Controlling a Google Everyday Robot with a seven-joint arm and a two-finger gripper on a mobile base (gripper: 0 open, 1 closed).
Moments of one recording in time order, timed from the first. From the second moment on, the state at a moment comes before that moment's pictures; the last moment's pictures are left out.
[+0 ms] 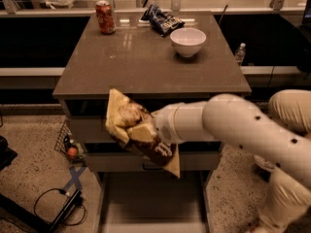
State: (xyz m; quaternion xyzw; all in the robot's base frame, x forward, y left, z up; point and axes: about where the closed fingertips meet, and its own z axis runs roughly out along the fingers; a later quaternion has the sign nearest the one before) arm 0.492 0.042 0.792 -0.37 0.80 0.28 0.39
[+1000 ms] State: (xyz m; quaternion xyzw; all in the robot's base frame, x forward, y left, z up) arm 0.609 0.074 0.962 -0.41 0.80 0.20 0.39
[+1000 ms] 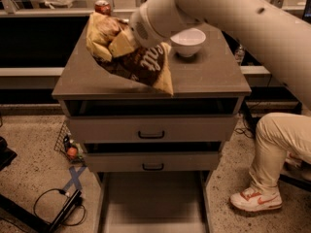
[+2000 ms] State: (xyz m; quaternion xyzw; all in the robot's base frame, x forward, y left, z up) arm 0.750 0.160 0.960 -0.49 0.75 0.18 0.41
